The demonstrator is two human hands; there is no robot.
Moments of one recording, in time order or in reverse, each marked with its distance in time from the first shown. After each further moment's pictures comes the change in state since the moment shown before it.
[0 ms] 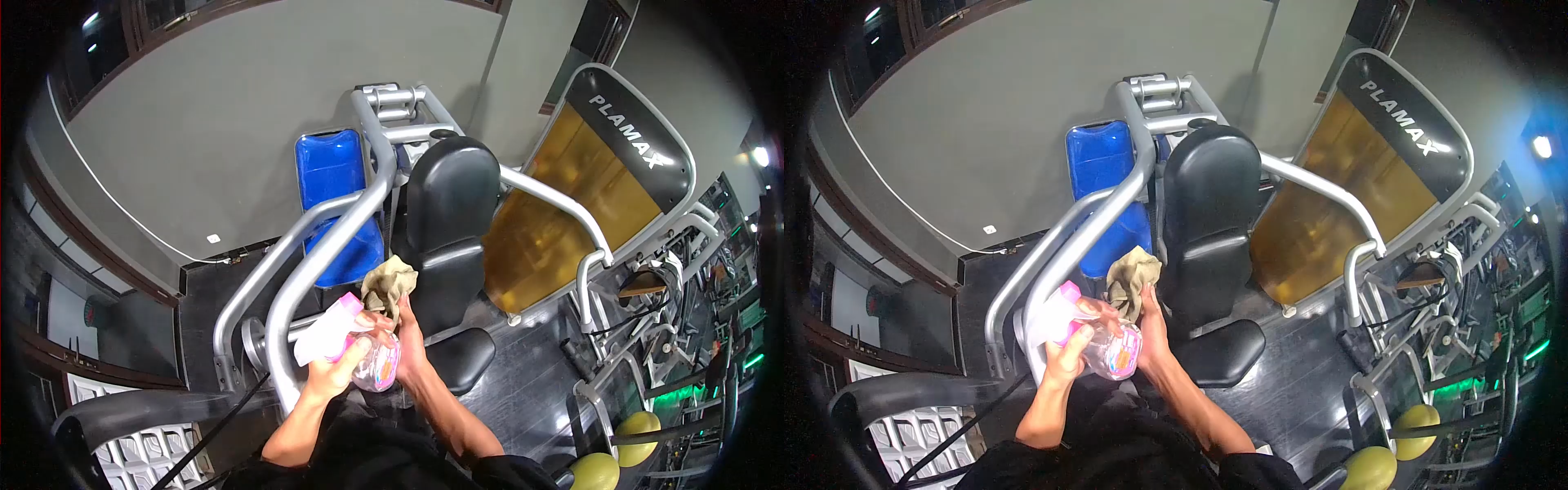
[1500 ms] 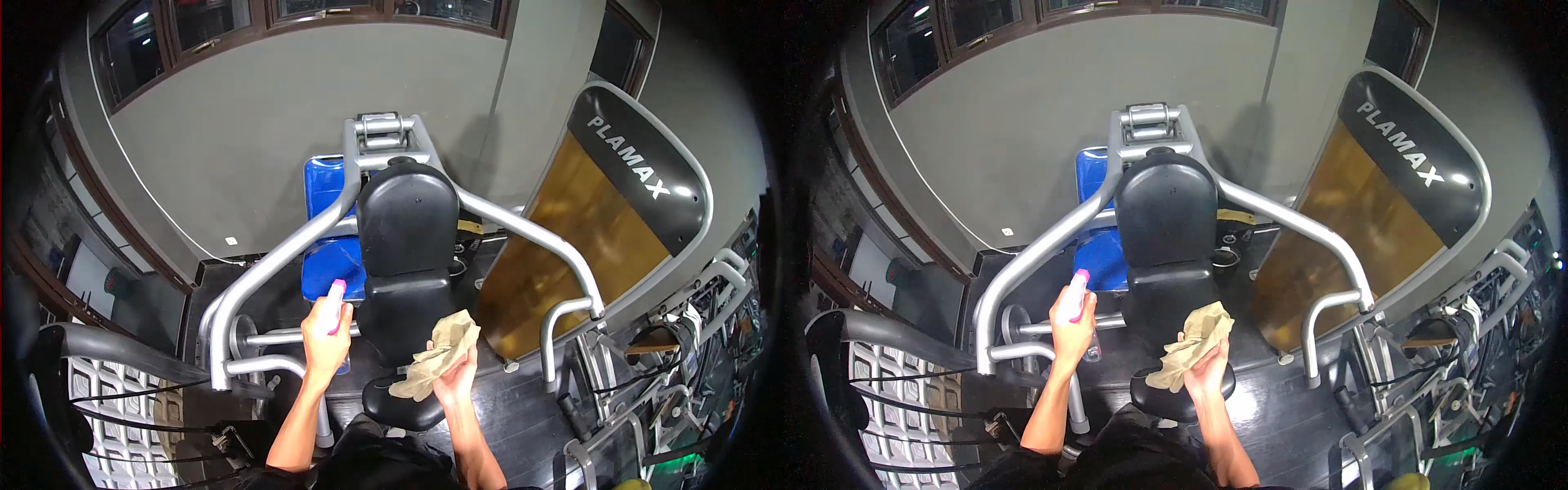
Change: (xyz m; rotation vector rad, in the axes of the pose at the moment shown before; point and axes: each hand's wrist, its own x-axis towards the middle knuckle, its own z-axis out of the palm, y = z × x) left_hand 0.055 -0.136 0.104 1.026 0.539 0.203; right_hand -0.129 -0.224 -0.036 -0.236 0.410 -0.345
